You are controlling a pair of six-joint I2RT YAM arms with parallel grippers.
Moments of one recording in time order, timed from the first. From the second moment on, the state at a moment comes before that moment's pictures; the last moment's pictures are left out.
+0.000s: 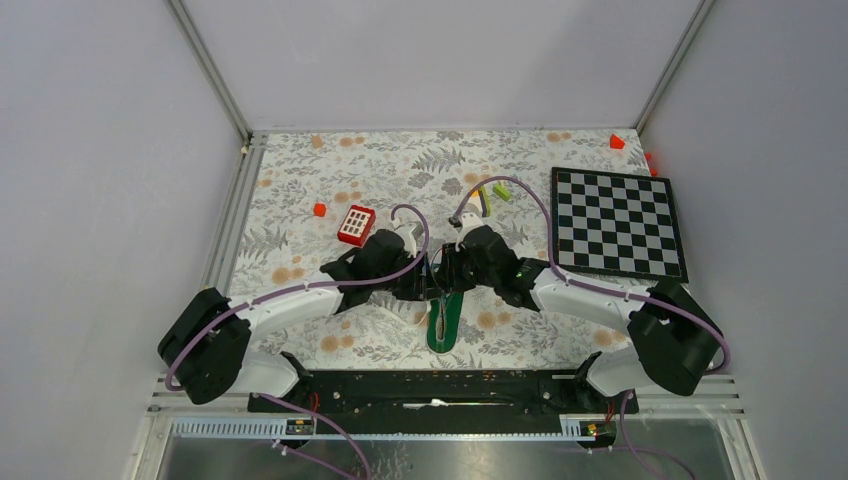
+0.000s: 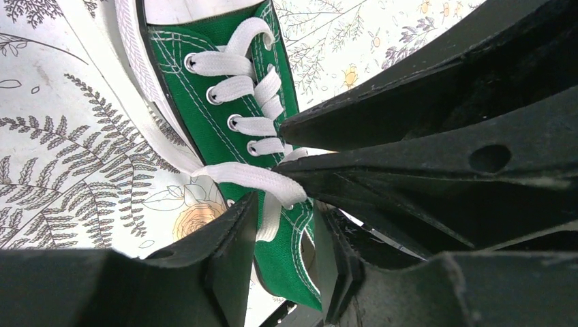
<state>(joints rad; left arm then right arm) -0.78 1.34 0.69 -0.05 0.26 -0.69 0.84 1.42 0.75 0.02 -0.07 0.55</state>
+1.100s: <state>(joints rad) -0.78 1.39 0.72 -0.05 0.24 -0.71 0.84 1.37 0.75 -0.04 -0.04 0.55</state>
